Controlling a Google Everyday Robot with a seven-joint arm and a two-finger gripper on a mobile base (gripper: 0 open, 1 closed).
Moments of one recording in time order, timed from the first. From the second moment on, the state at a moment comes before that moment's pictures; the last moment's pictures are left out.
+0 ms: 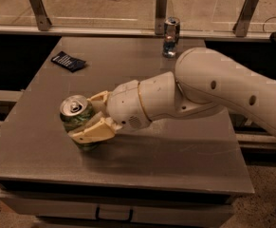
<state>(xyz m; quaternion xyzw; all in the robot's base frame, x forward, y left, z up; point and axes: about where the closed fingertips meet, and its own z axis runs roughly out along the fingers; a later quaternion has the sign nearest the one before) 0.427 0.115 0.888 -0.60 0.58 0.37 0.41</state>
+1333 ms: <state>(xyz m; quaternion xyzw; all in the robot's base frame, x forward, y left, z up) 0.461 0.061 0.938 -0.60 0.59 0.30 0.46</state>
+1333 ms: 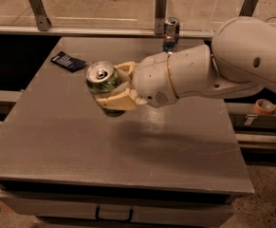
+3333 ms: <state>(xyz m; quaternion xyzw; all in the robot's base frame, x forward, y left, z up) 0.652 -0.051 0.973 -0.56 0.60 0.20 0.53</state>
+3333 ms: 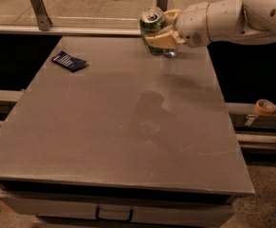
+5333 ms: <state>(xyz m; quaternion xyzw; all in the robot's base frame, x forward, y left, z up) 0.754 -0.159 0.889 -0.39 0.72 0.15 0.55</state>
